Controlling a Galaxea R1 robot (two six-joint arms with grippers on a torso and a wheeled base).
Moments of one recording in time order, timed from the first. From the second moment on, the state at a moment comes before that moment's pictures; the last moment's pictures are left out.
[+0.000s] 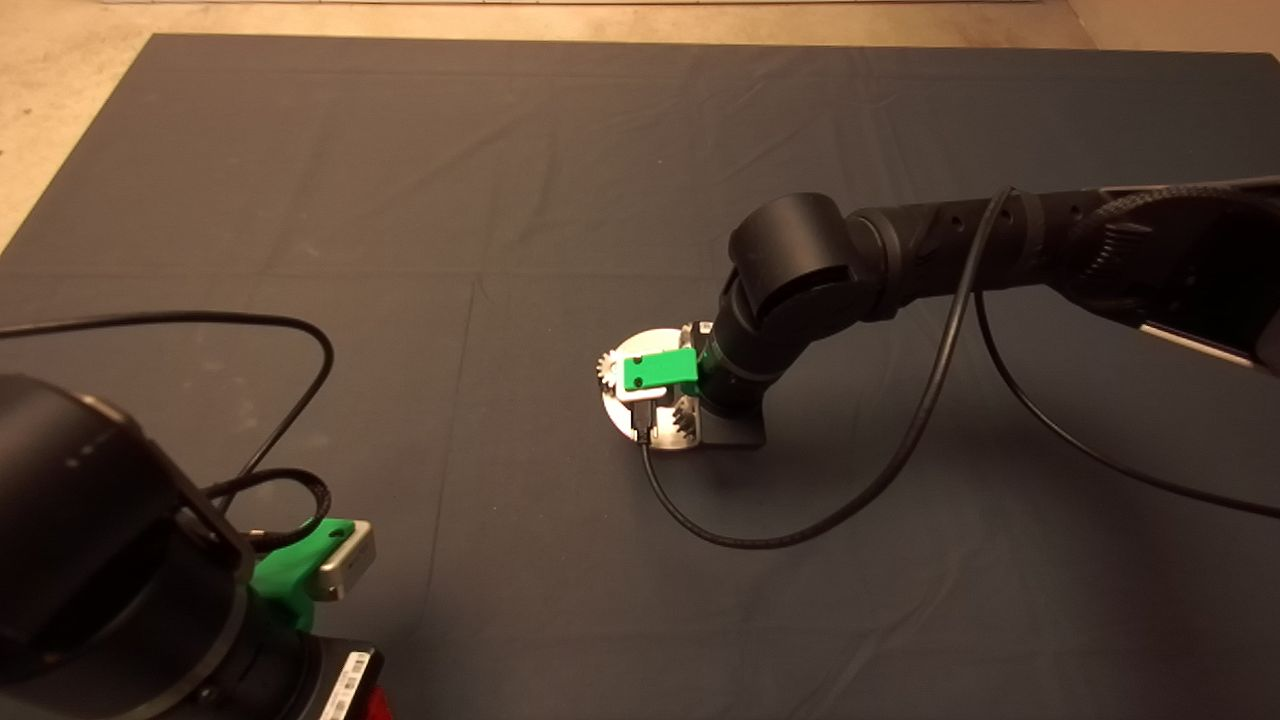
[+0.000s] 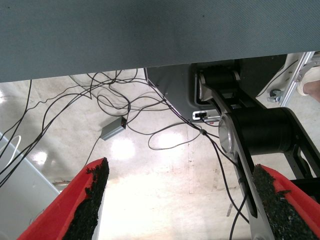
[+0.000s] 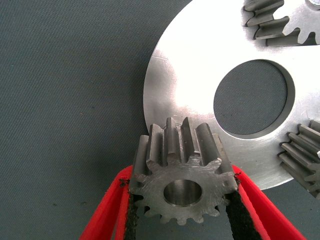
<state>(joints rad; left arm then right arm) -0.40 2.19 -0.33 0.00 1.53 -1.77 0.31 2.84 -1.12 -0.38 -1.53 0.18</state>
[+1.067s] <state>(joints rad) -0.40 2.19 -0.33 0.00 1.53 -1.77 0.30 2.84 -1.12 -0.38 -1.53 0.17</state>
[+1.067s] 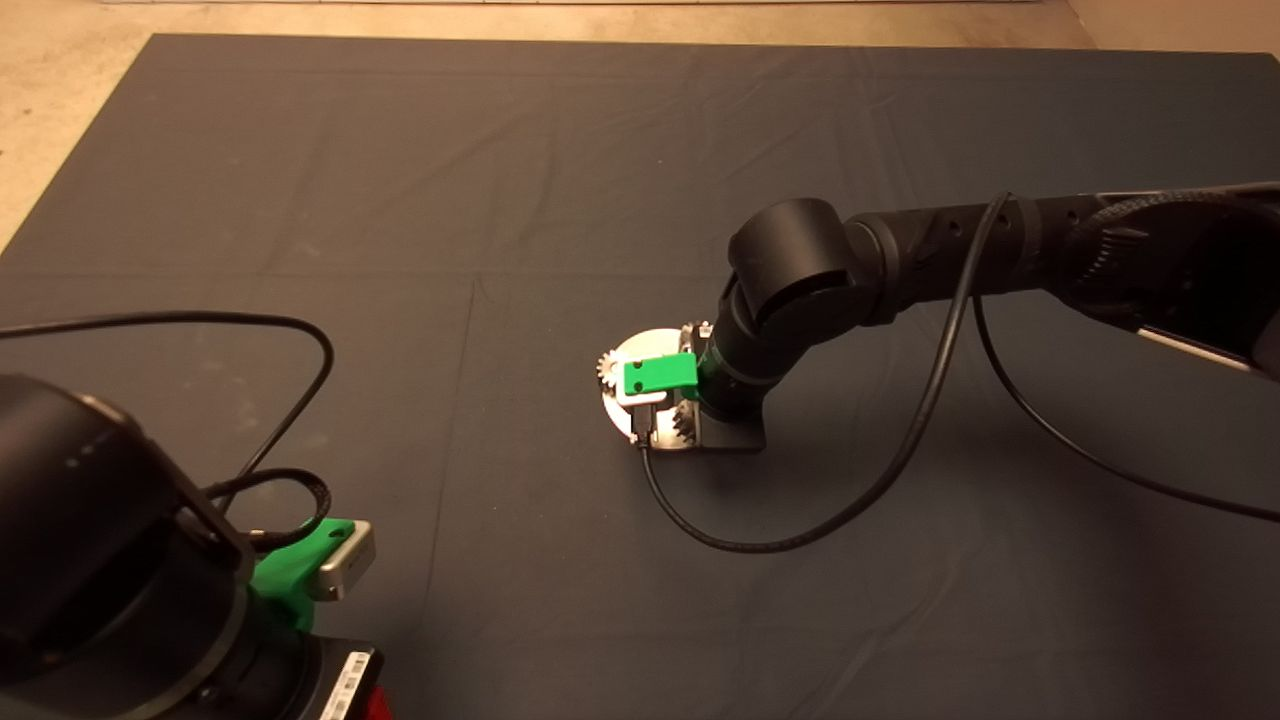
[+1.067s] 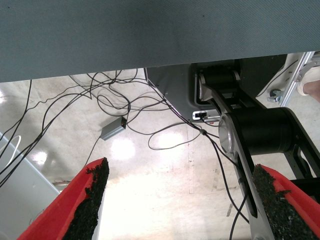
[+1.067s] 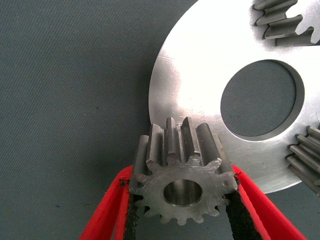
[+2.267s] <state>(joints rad) -0.40 2.19 -0.33 0.00 1.53 -1.77 0.35 2.82 -1.10 -0.30 -1.53 0.16</state>
